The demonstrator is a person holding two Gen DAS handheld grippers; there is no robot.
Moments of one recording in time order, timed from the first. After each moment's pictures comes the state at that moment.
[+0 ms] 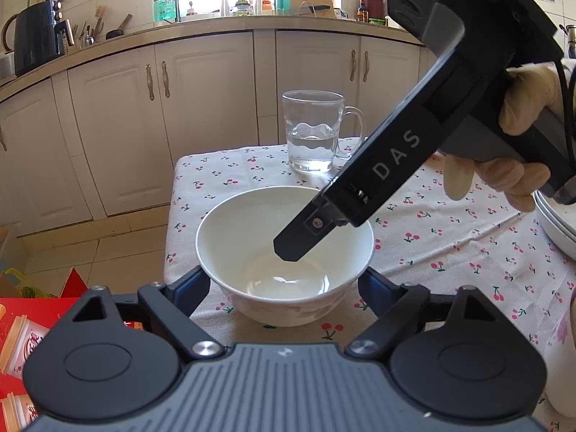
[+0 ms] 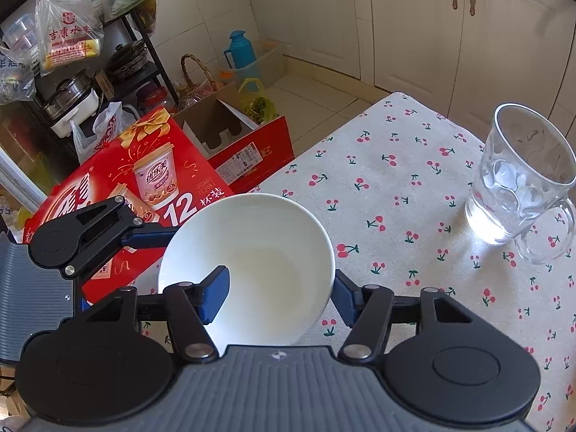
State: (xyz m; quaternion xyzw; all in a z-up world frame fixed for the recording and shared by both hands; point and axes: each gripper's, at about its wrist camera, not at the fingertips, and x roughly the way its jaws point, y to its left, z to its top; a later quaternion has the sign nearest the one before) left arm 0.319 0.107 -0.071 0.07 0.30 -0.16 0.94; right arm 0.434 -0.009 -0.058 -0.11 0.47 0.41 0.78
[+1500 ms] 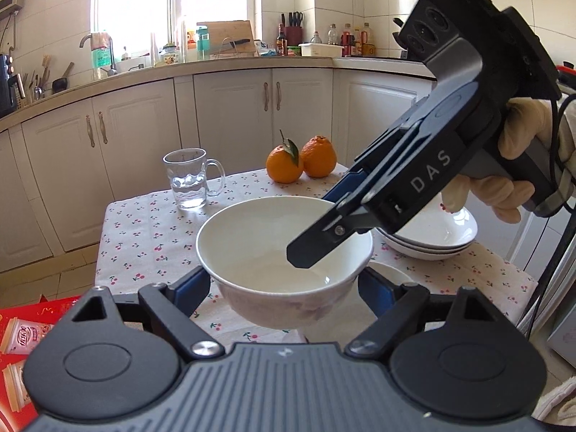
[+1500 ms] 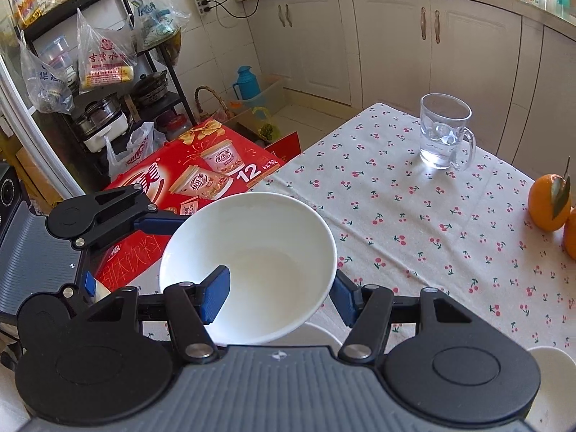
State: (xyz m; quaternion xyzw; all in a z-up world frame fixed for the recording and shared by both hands) left arm 0.165 0.026 0.006 0.09 0.26 -0.26 0.93; right arm 0.248 -0.127 0.027 -0.07 0.42 0.39 0.81
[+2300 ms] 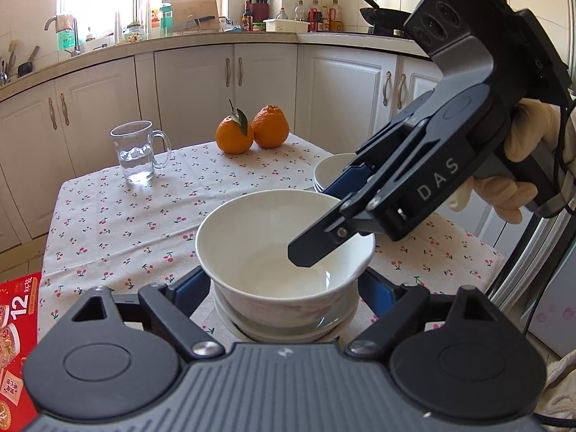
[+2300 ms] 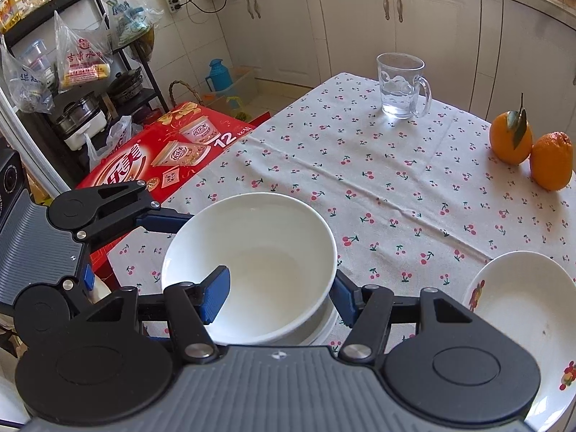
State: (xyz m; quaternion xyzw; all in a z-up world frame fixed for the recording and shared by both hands) left arm 0.151 -0.007 -0.017 0.09 0.29 -0.30 0.90; right arm 0.202 -0.175 0.001 -0.06 0.44 0.35 0.83
